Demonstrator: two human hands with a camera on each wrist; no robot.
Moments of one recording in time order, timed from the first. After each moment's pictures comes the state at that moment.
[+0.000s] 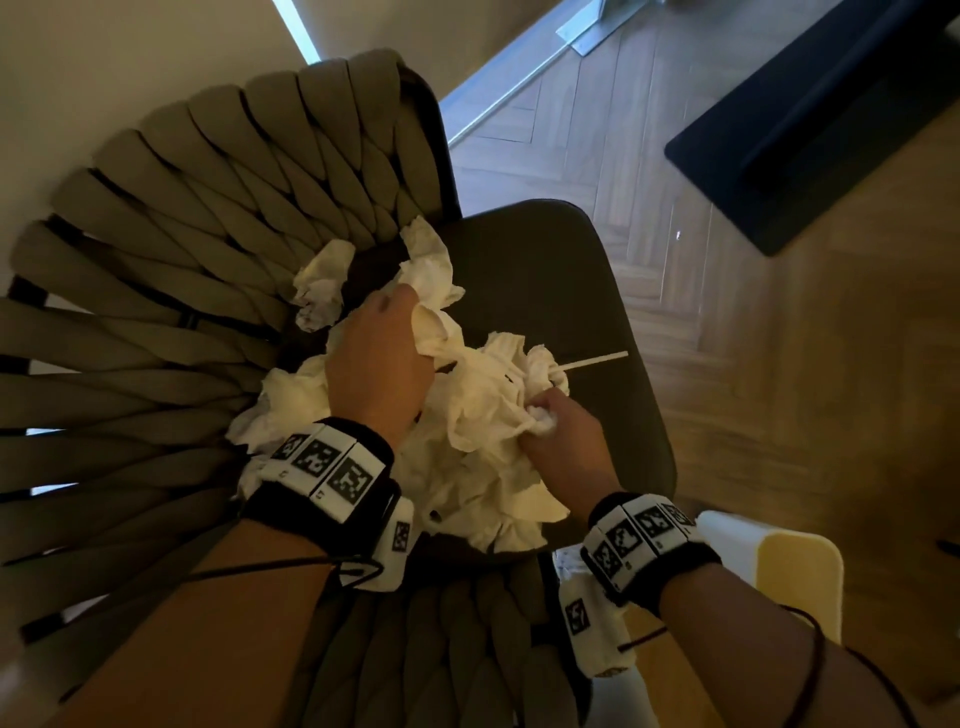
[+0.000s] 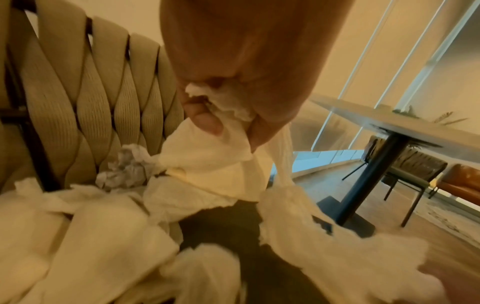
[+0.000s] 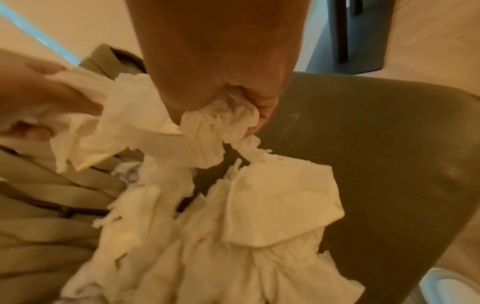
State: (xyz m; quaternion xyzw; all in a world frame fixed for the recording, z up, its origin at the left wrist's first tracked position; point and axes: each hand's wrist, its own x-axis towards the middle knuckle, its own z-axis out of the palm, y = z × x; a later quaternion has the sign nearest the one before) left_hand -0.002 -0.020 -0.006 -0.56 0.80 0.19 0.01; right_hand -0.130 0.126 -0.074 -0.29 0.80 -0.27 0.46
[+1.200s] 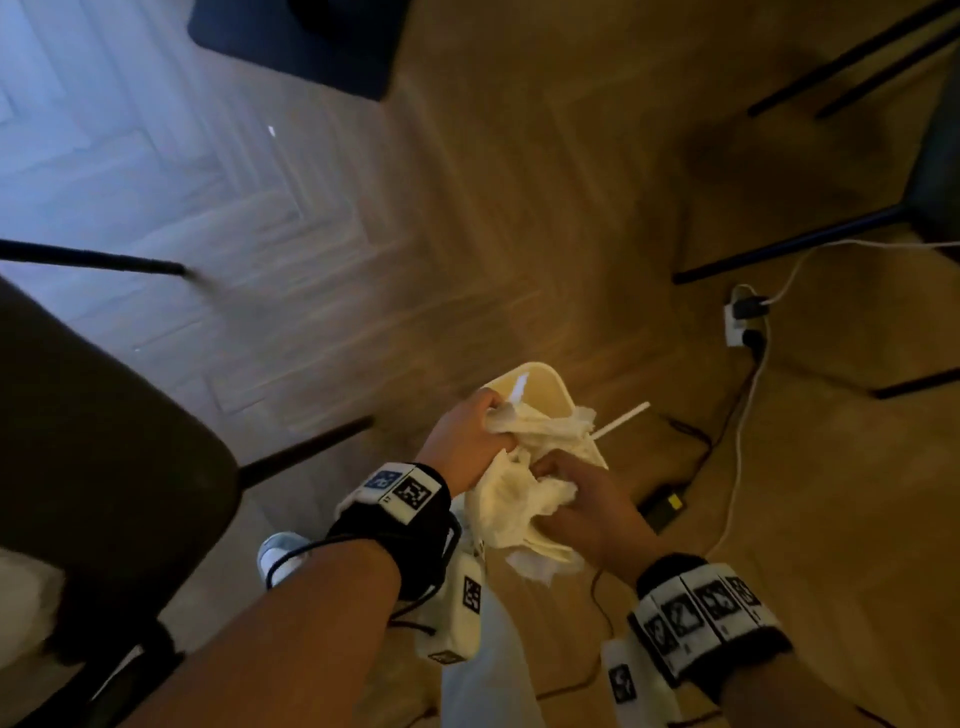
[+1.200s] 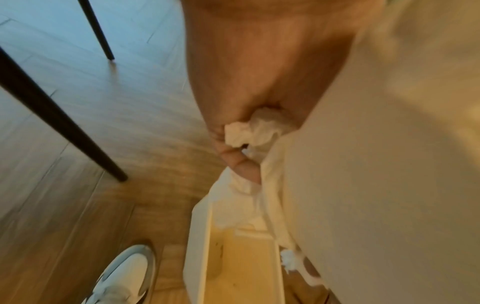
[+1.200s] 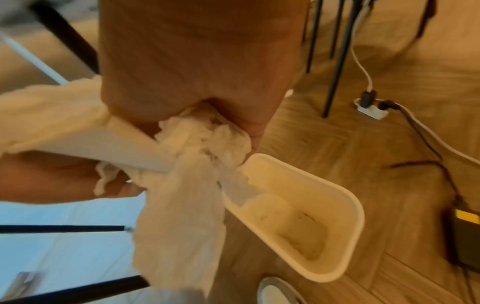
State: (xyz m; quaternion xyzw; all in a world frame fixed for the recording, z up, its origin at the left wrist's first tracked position) left_hand -0.335 0.386 -0.193 -0.27 0.72 0.53 0.35; right_hand -0.346 0.559 -0.161 -0.05 0.81 -0.33 0.47
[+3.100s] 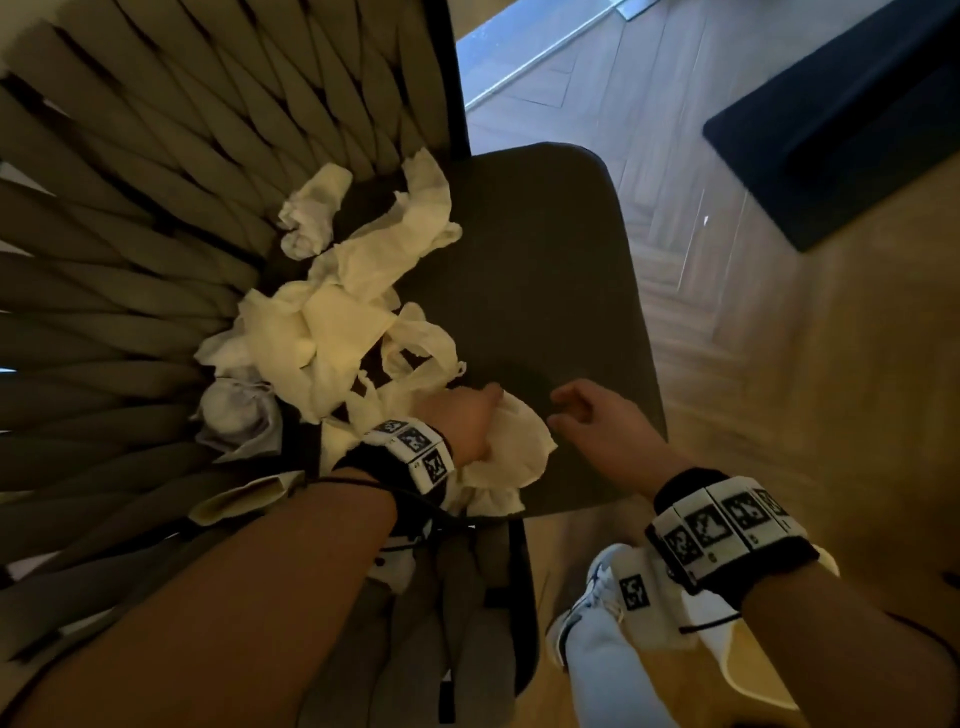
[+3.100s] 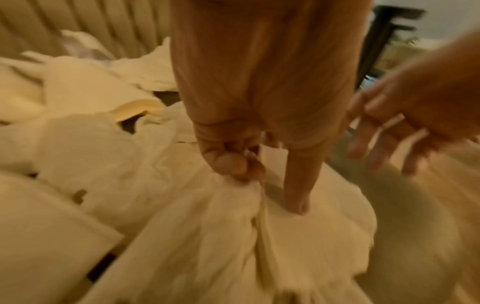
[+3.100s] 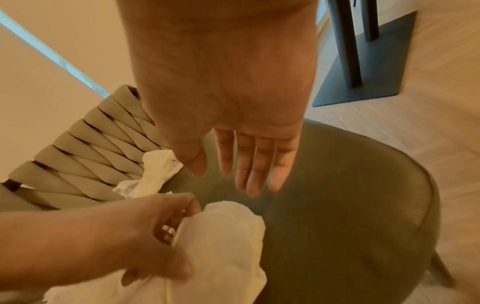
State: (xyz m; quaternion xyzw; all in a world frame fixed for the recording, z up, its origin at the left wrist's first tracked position) left_hand -0.025 0.082 -0.103 -0.40 0.78 0.34 0.35; right_hand -0.187 0.169 -0.090 -0.39 0.73 -0.12 0.55
